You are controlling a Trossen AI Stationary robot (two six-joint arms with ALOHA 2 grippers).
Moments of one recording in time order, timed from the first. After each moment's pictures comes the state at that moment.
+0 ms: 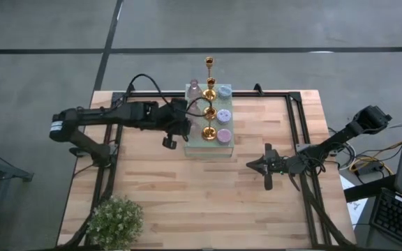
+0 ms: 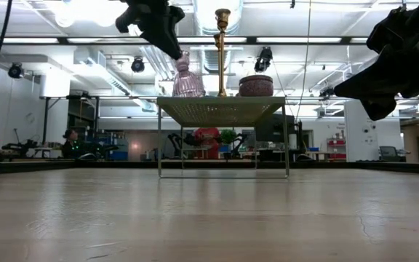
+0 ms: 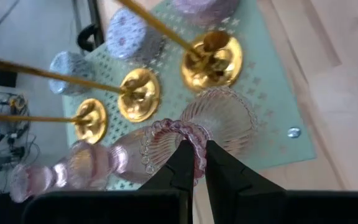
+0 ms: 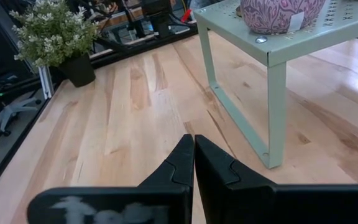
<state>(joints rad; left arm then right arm) 0.10 1.43 1.42 -0.84 -0.26 0.60 0.49 0.98 0.10 0.58 0.58 0.49</state>
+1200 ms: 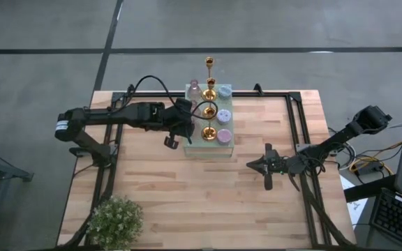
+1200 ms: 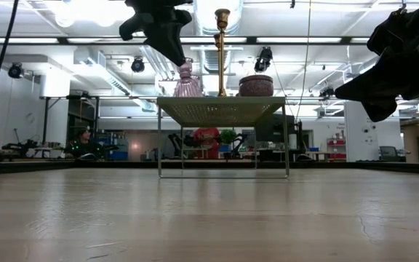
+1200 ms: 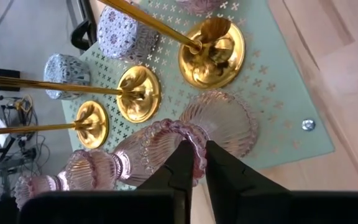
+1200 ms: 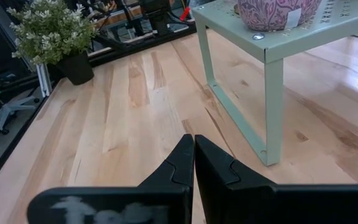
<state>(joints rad) 0.10 1.49 1.45 -0.87 -0.29 0.67 0.49 0.98 0.10 0.58 0.58 0.49</state>
